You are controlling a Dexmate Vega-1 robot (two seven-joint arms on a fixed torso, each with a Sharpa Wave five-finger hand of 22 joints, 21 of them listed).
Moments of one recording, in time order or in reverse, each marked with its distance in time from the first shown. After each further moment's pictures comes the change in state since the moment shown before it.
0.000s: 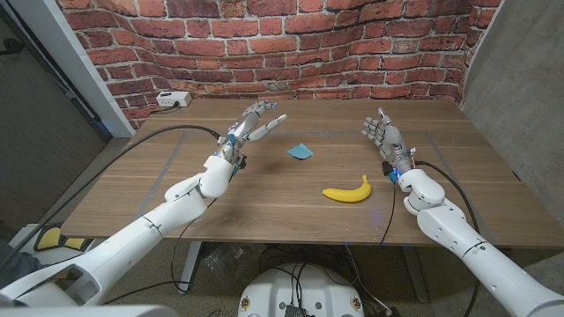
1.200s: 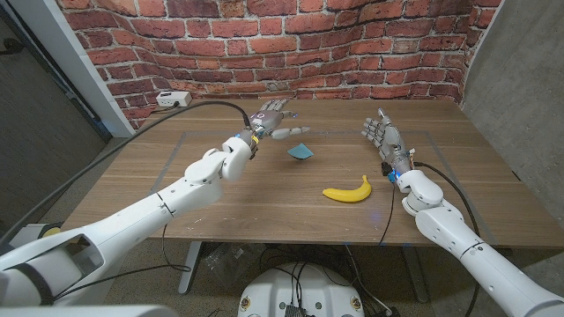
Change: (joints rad) left arm -0.197 0.049 0.227 -0.151 0.329 0.362 -0.314; left_hand -0.034 0.042 -0.051 0.032 0.008 0.087 -0.044 -0.013 0.000 -0.203 -0.015 -0.018 0.005 -0.094 0.039 -0.004 0.005 -0.036 0.023 -0.004 0.009; right arm -0.002 0.010 0.001 0.007 0.013 0.003 -0.003; right_hand 0.000 0.000 0.000 0.000 0.000 0.005 -0.005 0.000 0.000 0.000 0.000 0.000 0.002 0.000 0.000 0.000 0.000 0.000 0.000 -0.008 0.000
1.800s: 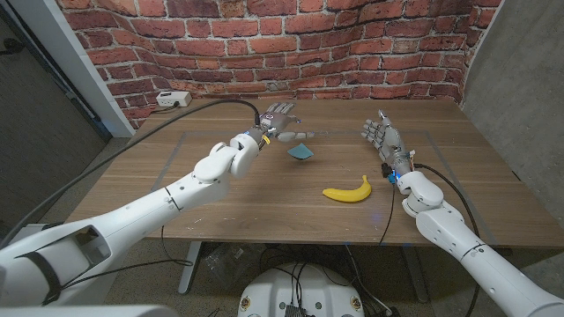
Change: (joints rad) left arm -0.066 -0.019 0.077 -0.002 0.139 0.057 -0.162; left_hand -0.020 0.004 -0.028 0.014 0.000 0.026 -0.021 -0.012 0.000 0.000 0.000 0.000 0.000 -0.001 0.001 0.000 0.004 -0.005 -0.027 0.000 0.001; right arm -0.013 -0.003 0.004 -0.012 0.008 -0.010 -0.001; right_hand 0.000 0.000 0.000 0.000 0.000 0.000 0.000 0.000 0.000 0.000 0.000 0.000 0.000 0.002 0.002 0.000 0.000 0.000 0.000 -0.008 0.000
